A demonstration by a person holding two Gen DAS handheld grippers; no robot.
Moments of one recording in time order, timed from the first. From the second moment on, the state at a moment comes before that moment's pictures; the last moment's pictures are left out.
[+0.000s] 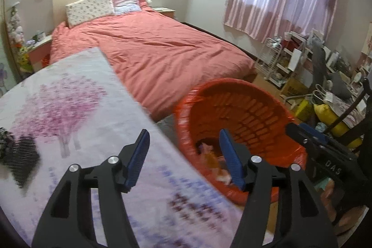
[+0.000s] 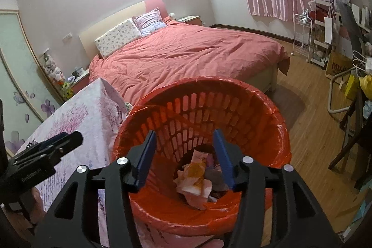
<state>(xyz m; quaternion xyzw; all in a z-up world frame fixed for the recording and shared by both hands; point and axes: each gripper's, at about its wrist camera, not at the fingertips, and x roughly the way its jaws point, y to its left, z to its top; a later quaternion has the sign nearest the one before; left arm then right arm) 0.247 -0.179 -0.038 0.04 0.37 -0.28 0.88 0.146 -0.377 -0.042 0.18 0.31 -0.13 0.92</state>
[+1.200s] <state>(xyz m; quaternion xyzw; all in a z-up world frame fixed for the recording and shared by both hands) 0.343 0.111 -0.076 -0.06 0.42 0.03 0.90 0.189 -0.185 -0.044 0.00 0.39 0.00 0.92</state>
